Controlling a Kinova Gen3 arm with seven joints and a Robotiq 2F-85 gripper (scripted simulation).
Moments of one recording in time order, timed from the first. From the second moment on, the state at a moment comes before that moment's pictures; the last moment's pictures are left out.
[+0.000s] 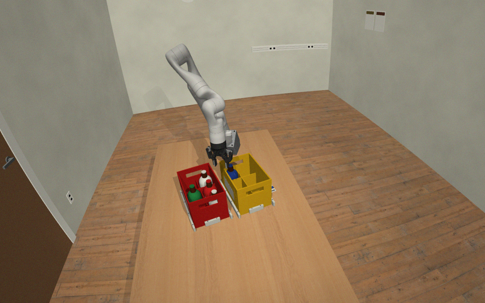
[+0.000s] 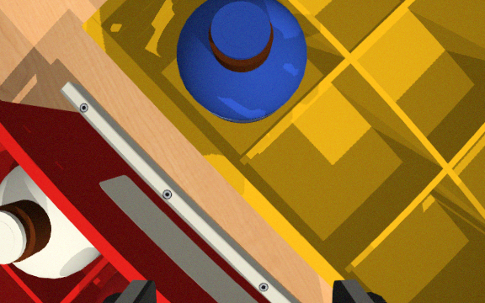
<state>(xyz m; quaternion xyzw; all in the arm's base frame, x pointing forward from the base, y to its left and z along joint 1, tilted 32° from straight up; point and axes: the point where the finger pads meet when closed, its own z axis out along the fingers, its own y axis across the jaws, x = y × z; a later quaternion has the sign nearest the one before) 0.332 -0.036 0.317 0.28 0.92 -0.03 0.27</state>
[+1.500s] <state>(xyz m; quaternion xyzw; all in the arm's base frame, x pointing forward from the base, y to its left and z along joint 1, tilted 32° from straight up) 0.421 -0.094 0.369 0.28 0.92 -0.03 0.27</state>
